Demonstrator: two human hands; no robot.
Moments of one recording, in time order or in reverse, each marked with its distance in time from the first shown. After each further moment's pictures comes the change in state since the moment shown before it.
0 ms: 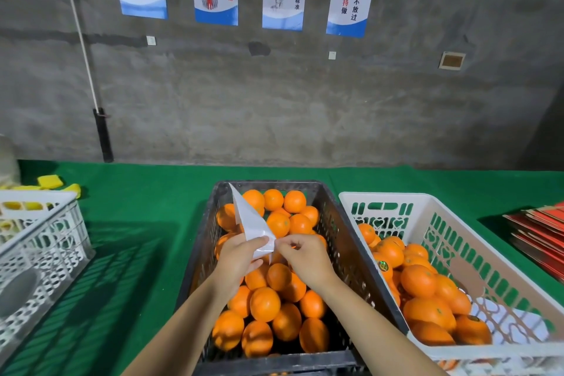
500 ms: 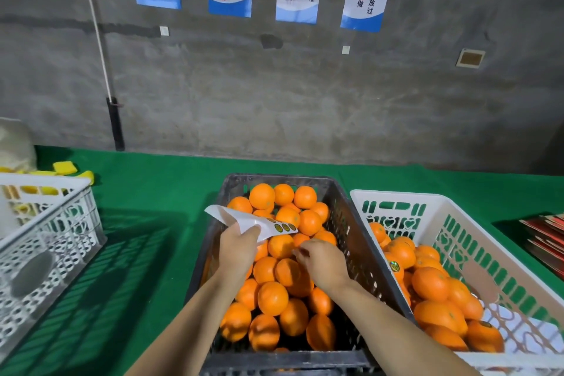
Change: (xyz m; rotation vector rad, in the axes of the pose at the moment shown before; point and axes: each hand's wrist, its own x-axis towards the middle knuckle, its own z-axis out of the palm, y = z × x) left_hand 0.010 -0.002 -0.006 0.098 0.300 0.139; right_hand 0.012 0.043 -0.006 -0.769 -0.094 -0.079
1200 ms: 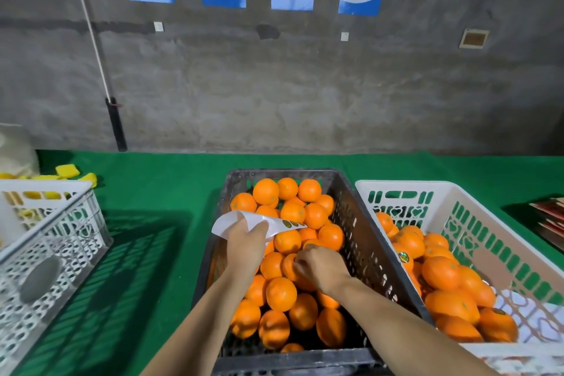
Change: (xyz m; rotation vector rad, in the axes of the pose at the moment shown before) left_hand 0.008 -0.008 0.003 0.067 -0.035 -0.038; right_hand 0.002 0.008 0.032 -0.131 -0.163 -0.116
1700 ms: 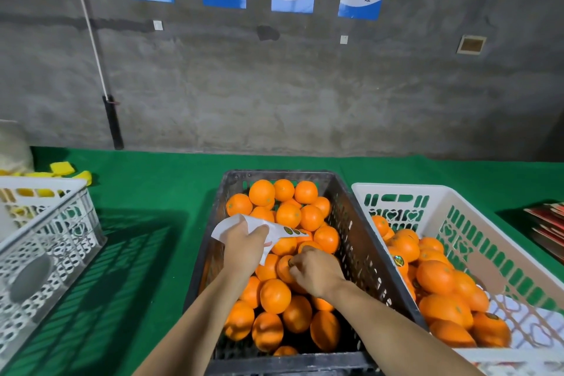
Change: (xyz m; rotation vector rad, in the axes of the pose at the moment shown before) left_hand 0.003 -0.002 0.004 0.087 -0.055 0.062; right_hand -0.005 -0.004 -0.009 0.027 -0.059 0.084
